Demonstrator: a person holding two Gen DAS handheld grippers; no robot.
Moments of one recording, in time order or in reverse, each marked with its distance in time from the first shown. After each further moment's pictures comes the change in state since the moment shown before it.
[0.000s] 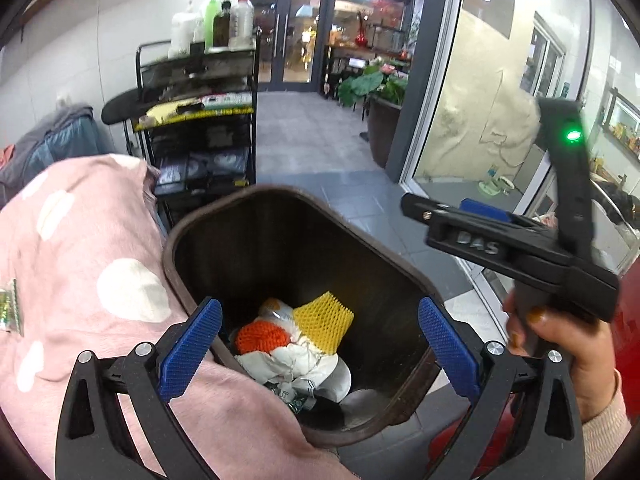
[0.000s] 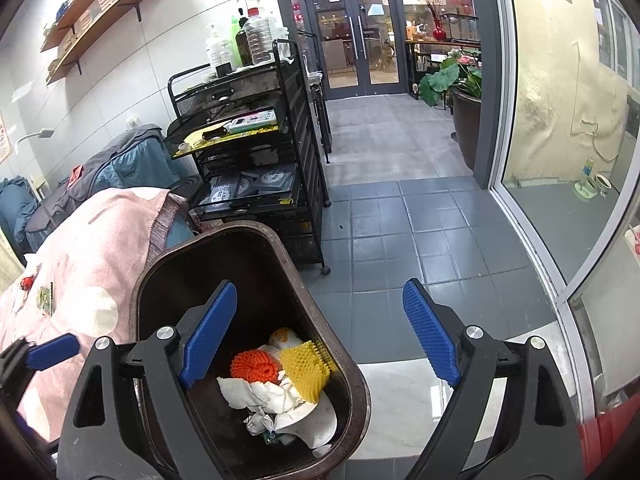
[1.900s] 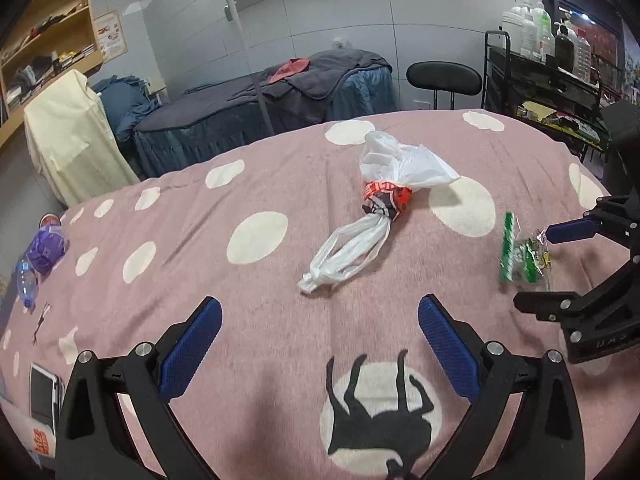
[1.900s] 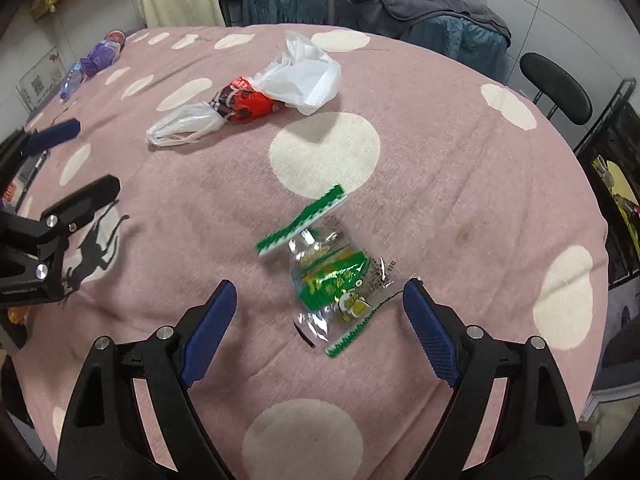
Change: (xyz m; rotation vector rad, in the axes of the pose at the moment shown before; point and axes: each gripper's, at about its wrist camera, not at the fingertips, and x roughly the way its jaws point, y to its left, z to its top) left arm -0.148 0.384 -0.078 -0.331 0.066 0.743; right arm 0.099 0.509 -0.064 -0.941 0.447 0.511
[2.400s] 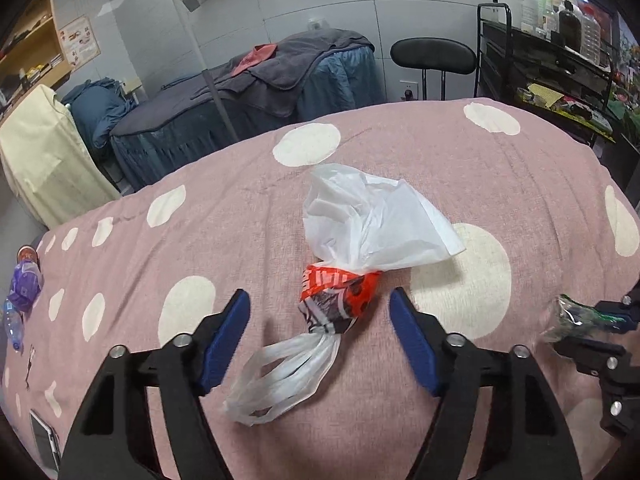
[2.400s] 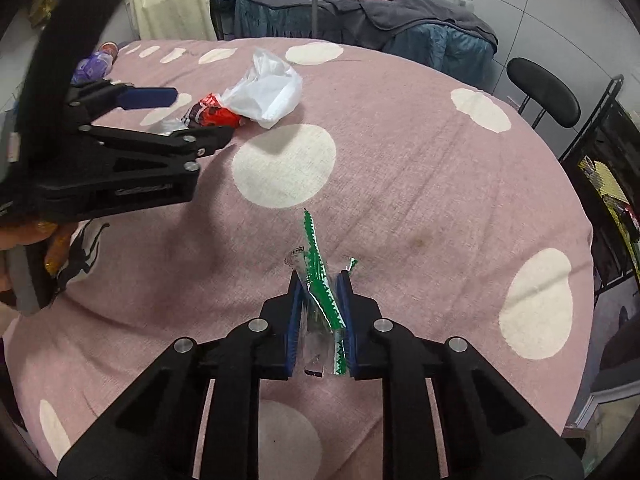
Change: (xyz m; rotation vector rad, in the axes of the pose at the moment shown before) left arm 0.069 -0.043 0.053 0.034 0.090 -0.021; right arm -0.017 -0.030 -0.009 0.035 -0.068 -0.004
